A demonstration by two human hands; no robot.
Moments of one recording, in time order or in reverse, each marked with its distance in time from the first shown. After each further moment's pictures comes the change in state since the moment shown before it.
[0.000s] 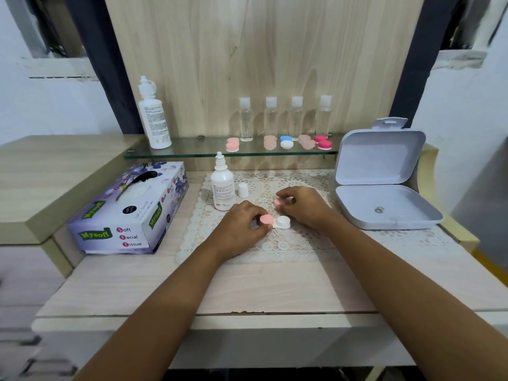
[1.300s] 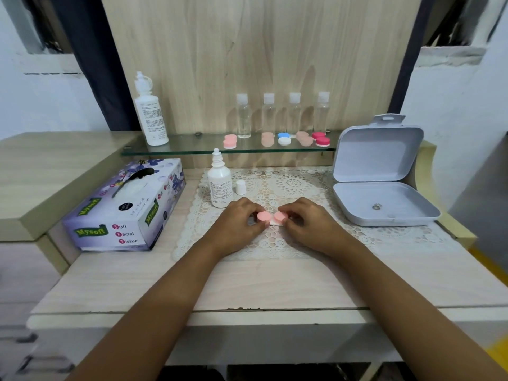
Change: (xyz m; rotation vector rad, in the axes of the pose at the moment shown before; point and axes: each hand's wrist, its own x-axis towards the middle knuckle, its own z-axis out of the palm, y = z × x) left_hand 0.001 0.000 0.001 0.020 0.024 0.027; right_hand -0.052 0.001 0.002 -0.031 0.033 -0.152
